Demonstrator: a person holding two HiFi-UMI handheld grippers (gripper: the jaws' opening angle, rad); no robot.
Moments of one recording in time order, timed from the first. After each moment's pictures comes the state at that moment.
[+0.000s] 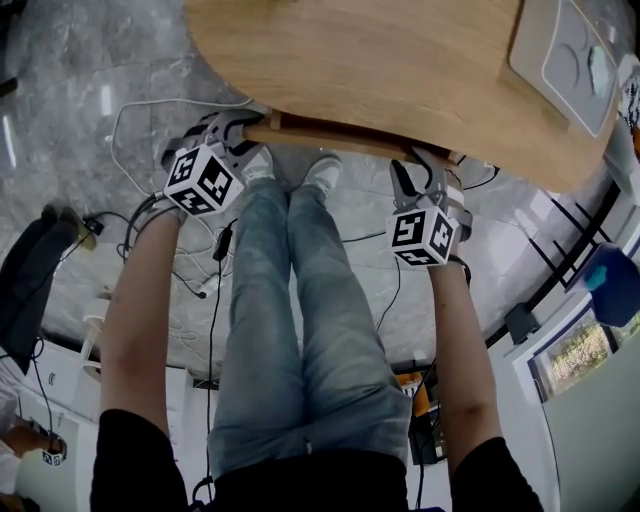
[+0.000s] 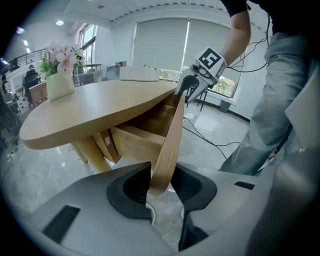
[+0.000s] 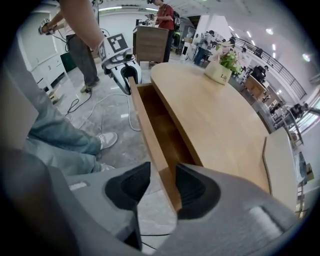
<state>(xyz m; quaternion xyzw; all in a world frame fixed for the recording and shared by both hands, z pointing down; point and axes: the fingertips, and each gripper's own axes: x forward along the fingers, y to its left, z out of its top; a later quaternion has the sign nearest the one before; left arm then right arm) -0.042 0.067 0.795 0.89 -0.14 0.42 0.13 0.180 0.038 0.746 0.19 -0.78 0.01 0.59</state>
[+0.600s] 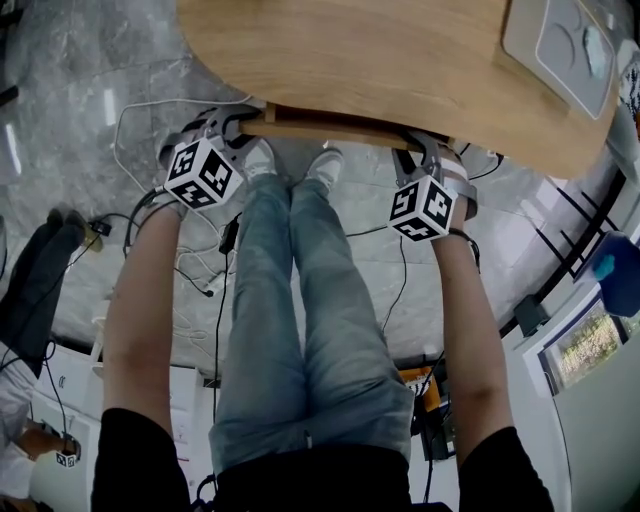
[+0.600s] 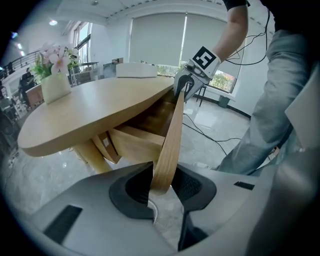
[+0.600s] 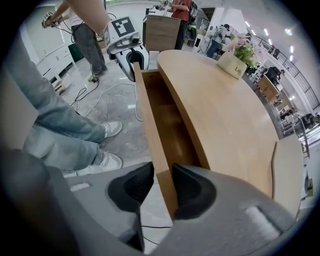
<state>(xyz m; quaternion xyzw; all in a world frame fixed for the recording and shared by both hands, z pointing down) -0.045 0.069 0.797 0.88 -0.13 0.44 0.13 0.184 0.039 0.768 0.13 -0.76 0.00 0.63</state>
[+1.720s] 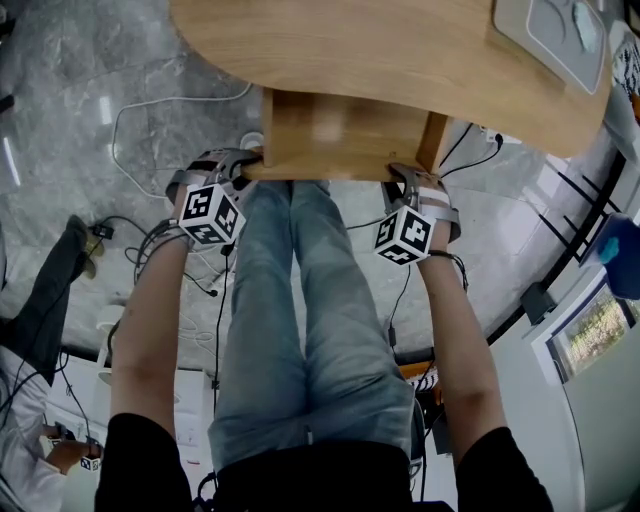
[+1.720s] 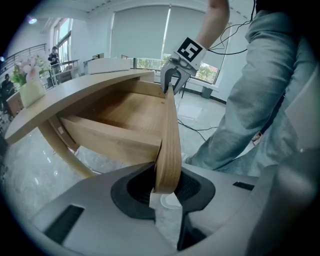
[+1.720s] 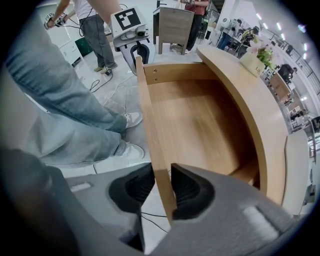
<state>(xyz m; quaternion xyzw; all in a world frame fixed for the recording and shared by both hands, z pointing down) -0.034 0.182 0.800 0.88 -0.06 0.47 0.10 0.194 0.155 0.780 0.08 -0.74 0.01 0.67</state>
